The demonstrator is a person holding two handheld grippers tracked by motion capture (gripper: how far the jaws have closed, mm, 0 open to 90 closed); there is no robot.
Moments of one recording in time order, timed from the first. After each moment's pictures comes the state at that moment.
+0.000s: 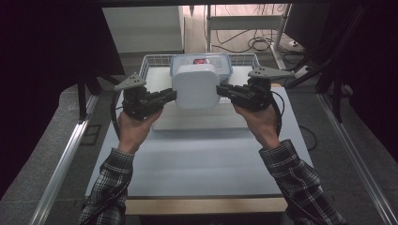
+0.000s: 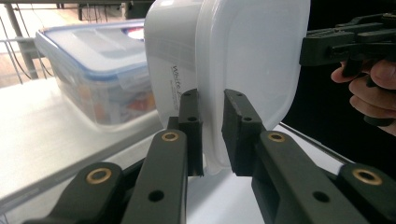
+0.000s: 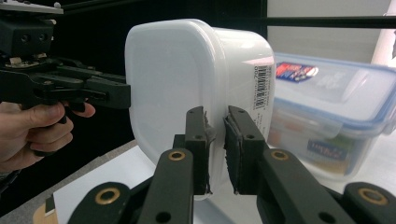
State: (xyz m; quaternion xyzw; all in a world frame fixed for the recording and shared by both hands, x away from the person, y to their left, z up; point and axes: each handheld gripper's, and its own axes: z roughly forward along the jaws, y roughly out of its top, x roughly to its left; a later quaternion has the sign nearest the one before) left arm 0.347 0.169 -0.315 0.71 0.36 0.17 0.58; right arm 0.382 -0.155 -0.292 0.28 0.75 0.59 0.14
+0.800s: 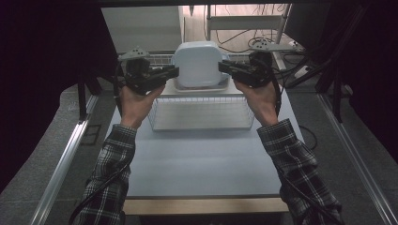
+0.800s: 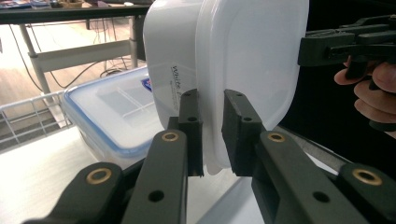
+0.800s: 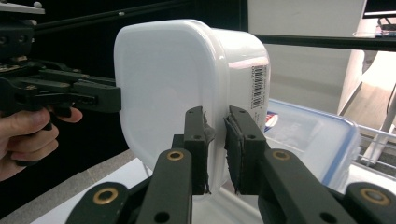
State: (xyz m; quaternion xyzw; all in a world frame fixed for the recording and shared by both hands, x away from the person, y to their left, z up) left arm 0.394 0.163 -0.276 0.71 0.36 0.19 0.57; right arm 0.423 -0.152 -0.259 0.30 0.73 0.59 0.16
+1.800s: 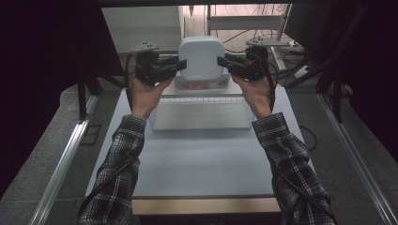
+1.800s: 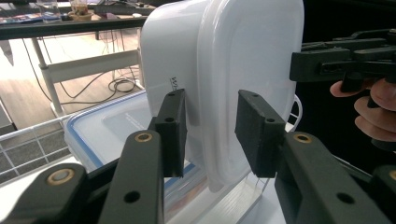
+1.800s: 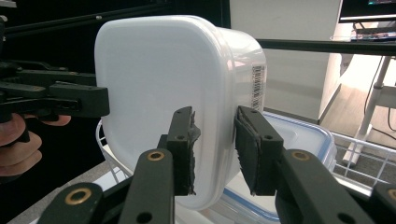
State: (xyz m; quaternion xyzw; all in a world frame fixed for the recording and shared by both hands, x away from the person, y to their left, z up) left arm 0.422 0.152 -0.280 0.70 0.36 0.21 0.58; right arm 0.452 -0.147 -0.266 0.32 0.72 0.59 0.19
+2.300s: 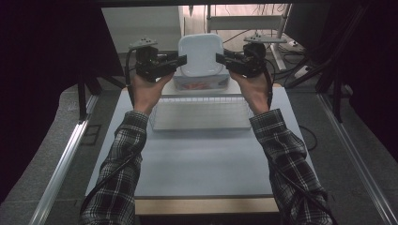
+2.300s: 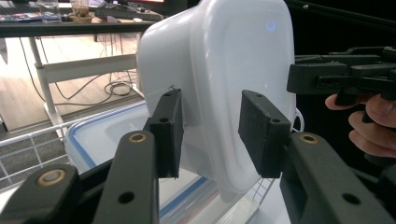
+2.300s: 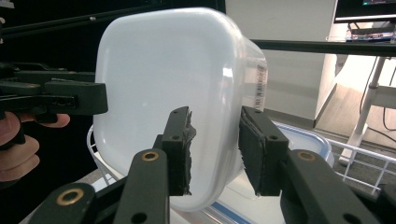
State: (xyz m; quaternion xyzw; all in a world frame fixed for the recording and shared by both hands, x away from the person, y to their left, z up) left arm 0.435 0.152 -0.277 0.69 0.37 0.20 0.59; right arm 0.463 -0.141 -0.265 0.32 0.72 0.59 0.19
